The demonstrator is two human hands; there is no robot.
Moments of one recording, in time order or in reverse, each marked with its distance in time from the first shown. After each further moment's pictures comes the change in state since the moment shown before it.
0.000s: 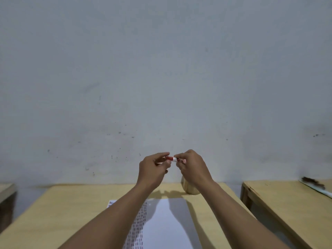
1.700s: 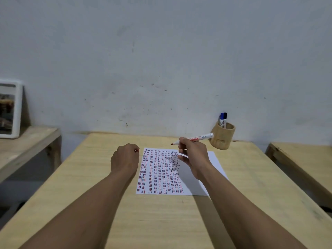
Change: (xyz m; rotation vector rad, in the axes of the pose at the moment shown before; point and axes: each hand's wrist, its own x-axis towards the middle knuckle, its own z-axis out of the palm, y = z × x) left_hand -0.056 -0.119 -0.169 0.932 0.182 -0.252; right_hand -0.079 -0.076 0.110 1.125 -0.081 0.667
